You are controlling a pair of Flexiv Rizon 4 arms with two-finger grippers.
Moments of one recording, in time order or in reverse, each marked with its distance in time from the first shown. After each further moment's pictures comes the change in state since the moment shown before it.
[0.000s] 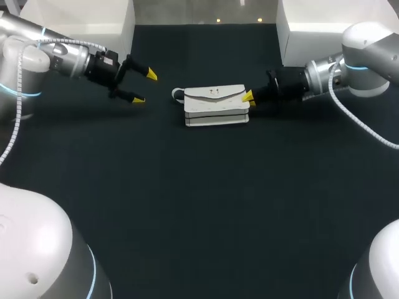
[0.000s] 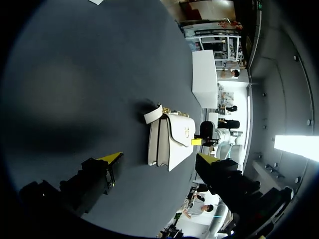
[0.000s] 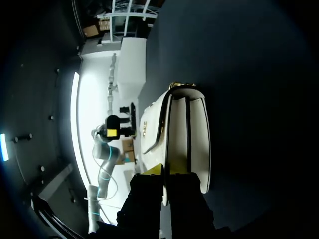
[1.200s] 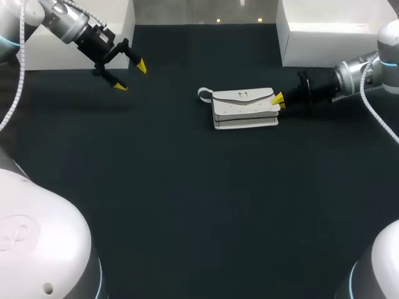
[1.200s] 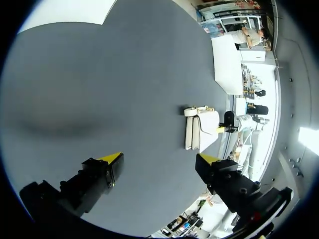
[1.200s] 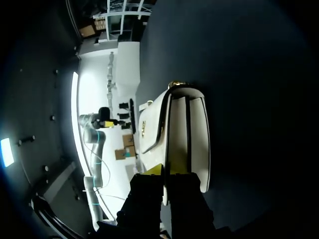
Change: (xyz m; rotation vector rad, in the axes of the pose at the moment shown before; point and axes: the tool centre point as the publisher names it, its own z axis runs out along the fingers) left arm 0.001 -0.015 -0.049 -0.138 -0.296 0.052; right arm -0.034 -0.011 -0.078 0.051 0.004 0.032
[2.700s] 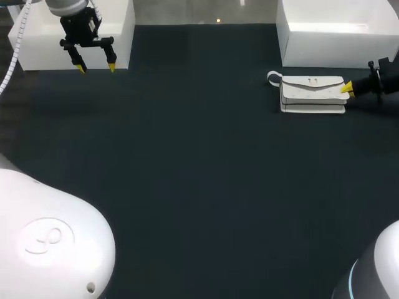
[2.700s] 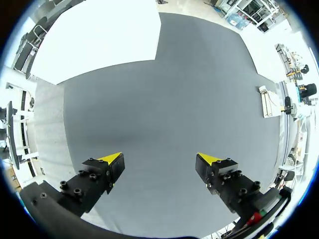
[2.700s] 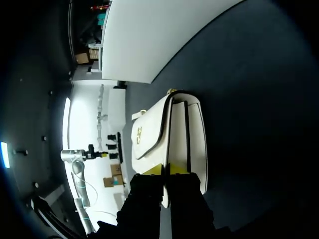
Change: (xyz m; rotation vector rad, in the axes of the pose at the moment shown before) left arm -0.049 0.010 -0.091 0.115 -0.598 0.162; right arm -0.071 0.037 -0.208 -0.291 -0.126 0.025
